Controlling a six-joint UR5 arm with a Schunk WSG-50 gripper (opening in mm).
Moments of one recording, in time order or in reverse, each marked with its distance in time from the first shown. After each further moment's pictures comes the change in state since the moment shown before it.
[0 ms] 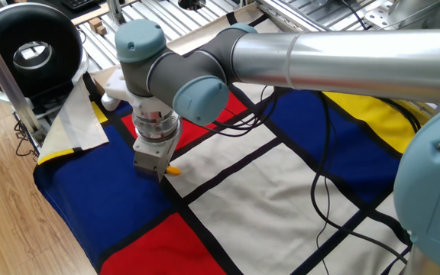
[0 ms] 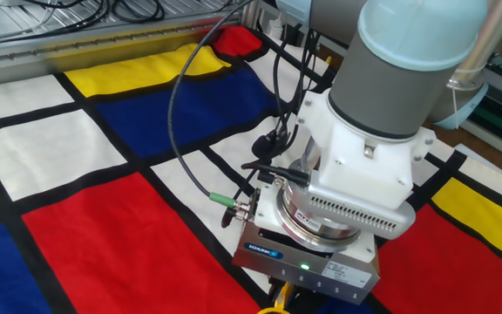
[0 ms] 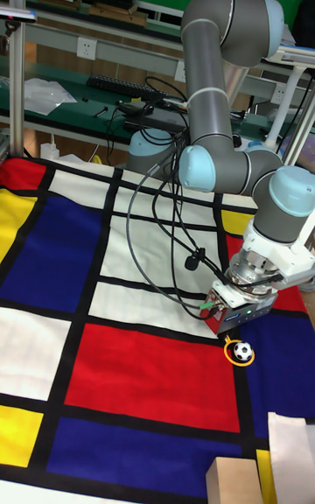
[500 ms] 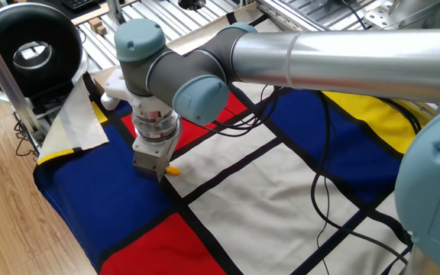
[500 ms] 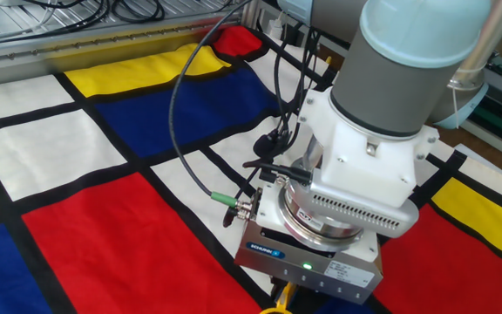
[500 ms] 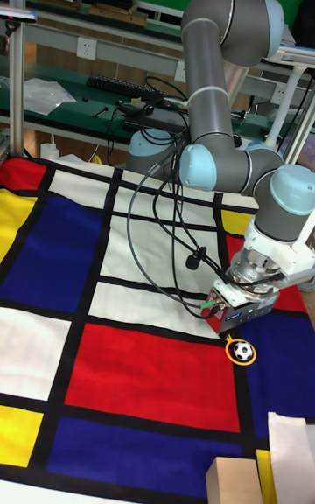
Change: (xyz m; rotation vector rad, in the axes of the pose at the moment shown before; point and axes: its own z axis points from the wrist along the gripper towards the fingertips) arm -0.002 0.003 -0.004 -0.008 -0.005 0.002
